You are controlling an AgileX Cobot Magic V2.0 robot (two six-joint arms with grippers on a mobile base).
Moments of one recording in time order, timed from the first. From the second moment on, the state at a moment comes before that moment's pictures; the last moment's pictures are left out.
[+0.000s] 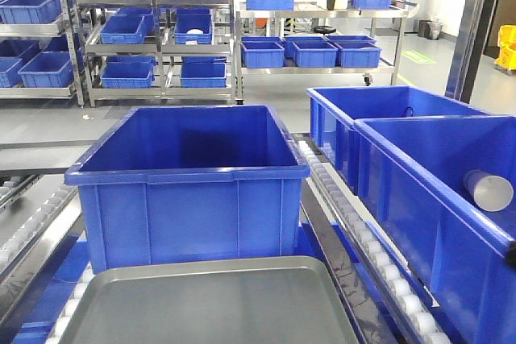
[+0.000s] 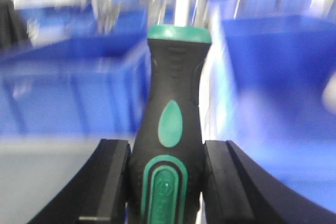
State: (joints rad) left arm 0.02 0.61 -0.63 -0.16 0.46 0.12; right arm 0.15 0.72 -0.73 0.26 0.41 -0.11
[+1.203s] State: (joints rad) left arm 0.02 0.61 -0.63 -0.16 0.56 0.12; right arm 0.41 1.68 -1.23 0.47 0.73 -0.16
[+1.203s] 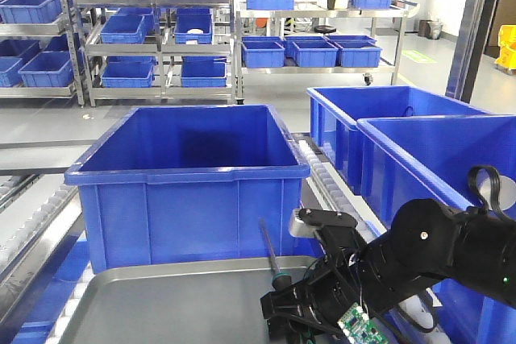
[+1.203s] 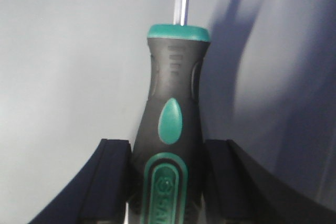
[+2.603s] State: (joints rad) left arm -0.12 1.29 -0.99 -0.80 0.78 0.38; right arm 0.41 1.07 -1.23 0.34 0.81 -0.22
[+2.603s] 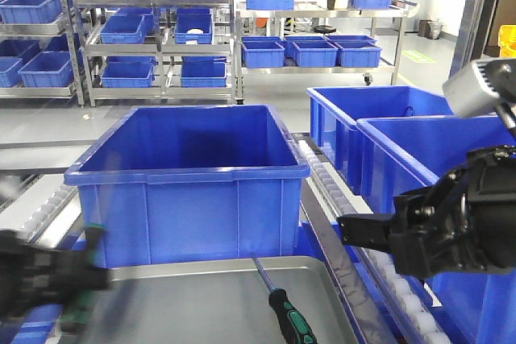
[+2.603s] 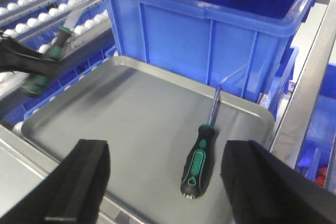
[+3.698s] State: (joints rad) left arm -0.30 1.50 -1.01 -0.82 0.70 0.32; right arm 0.41 1.07 -1.23 0.26 0.83 -0.22
